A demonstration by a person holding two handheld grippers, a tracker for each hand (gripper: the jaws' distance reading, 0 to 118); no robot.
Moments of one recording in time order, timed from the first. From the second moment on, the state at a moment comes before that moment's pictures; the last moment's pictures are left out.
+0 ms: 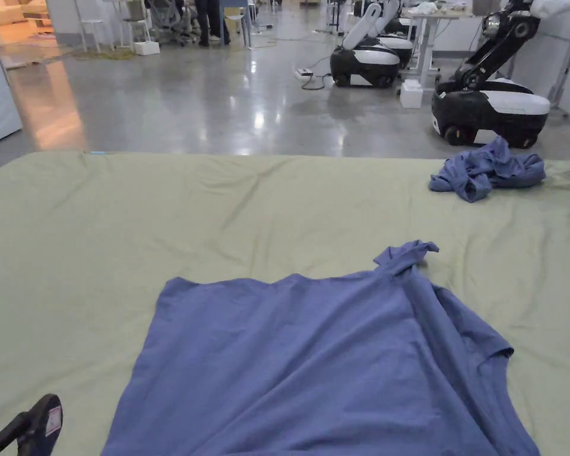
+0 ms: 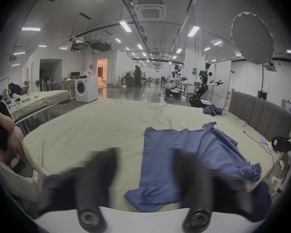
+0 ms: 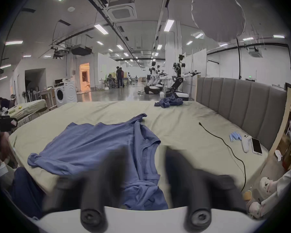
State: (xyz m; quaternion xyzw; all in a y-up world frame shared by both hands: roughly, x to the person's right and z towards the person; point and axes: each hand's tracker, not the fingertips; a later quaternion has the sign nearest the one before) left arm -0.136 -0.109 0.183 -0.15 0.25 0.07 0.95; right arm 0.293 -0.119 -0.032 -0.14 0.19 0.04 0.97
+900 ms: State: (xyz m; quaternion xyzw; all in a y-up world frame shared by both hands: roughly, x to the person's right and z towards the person) left arm -0.205 -0.185 0.089 -0.51 0.18 0.20 0.82; right arm 0.310 -0.128 -0.020 -0.22 0.19 -0.02 0.96
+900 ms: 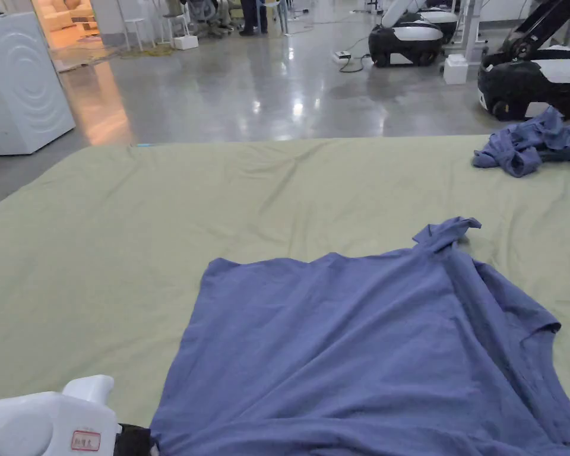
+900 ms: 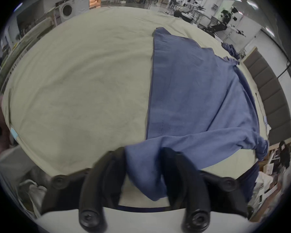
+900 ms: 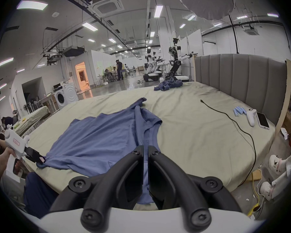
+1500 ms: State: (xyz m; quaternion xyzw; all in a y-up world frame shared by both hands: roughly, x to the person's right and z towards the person) left arm -0.174 -0.163 0.122 -0.46 0.15 0.20 0.85; right arm 0.310 -0.204 -0.071 -0.43 0.22 -0.03 0.87
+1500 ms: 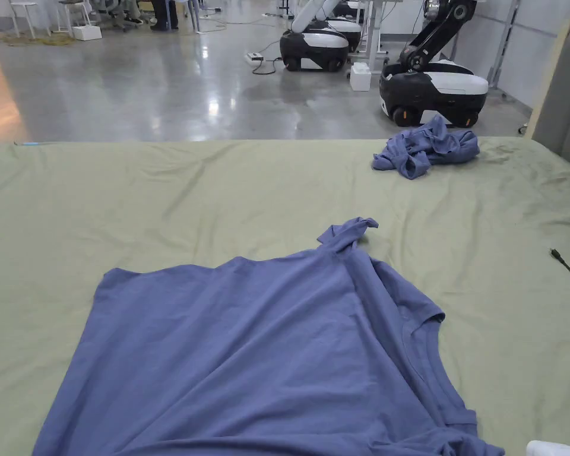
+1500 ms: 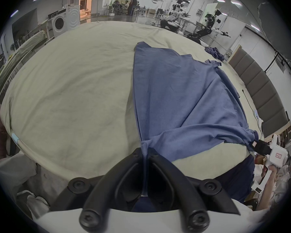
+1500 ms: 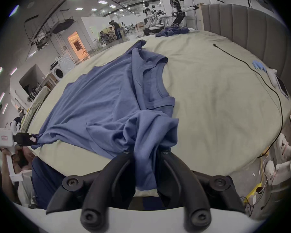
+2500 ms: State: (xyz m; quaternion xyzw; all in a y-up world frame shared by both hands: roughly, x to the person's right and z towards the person) left arm -0.243 -0.187 -0.035 -0.39 0.25 0.18 0.87; right arm 0.198 -0.194 -0.268 -0.38 0.22 0.05 0.90
